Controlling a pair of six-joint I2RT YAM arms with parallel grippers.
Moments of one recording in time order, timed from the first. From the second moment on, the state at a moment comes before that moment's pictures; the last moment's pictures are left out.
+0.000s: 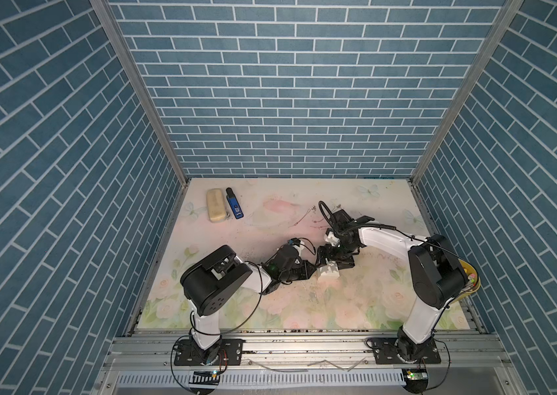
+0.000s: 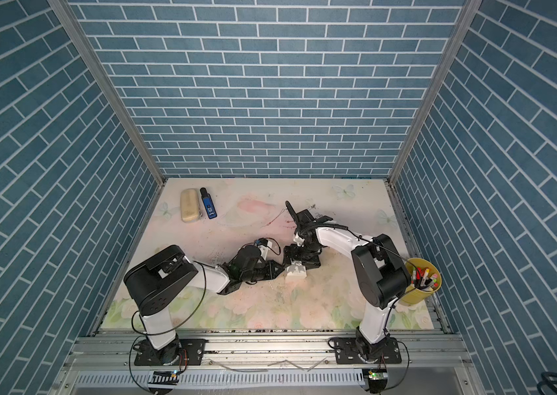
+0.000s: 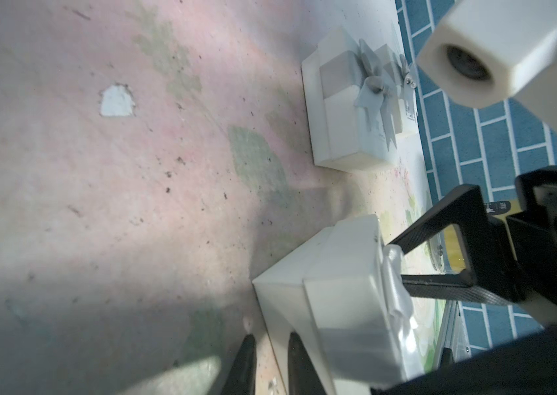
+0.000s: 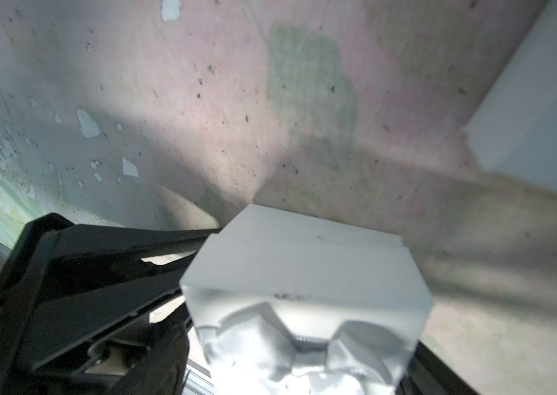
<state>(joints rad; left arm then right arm) -0.82 1.84 0.65 0.59 0.26 -0.87 0.59 1.79 1.19 -0.83 -0.41 0.44</state>
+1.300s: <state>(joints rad) -0.83 1.84 0.65 0.58 0.26 -0.89 0.48 1.68 1.02 -0.71 -0.53 0.44</state>
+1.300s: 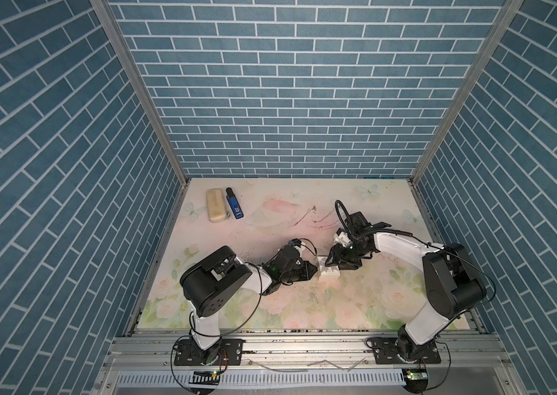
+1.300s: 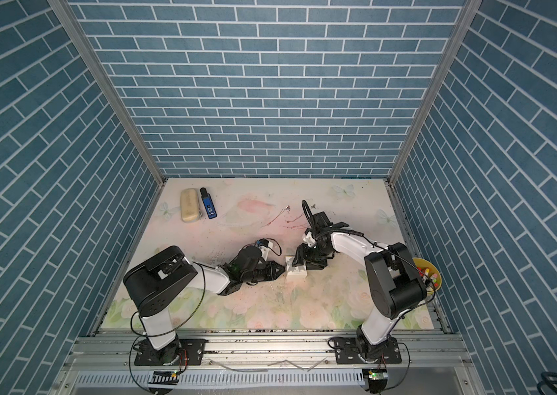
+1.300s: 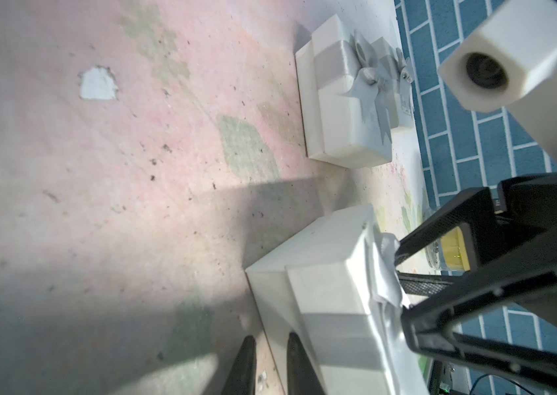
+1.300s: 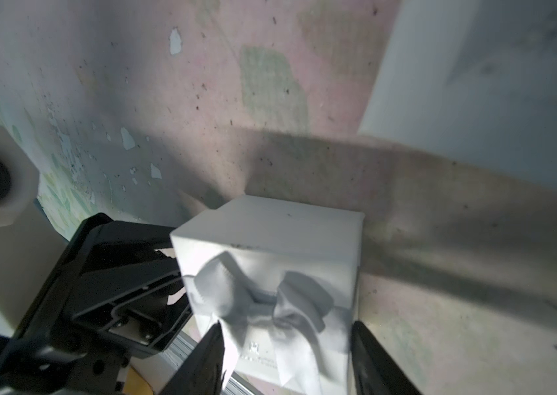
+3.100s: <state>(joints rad) -0.35 1.07 0.43 0.15 -0.44 0.08 0.17 1.13 0.71 -0.37 0.38 0.11</state>
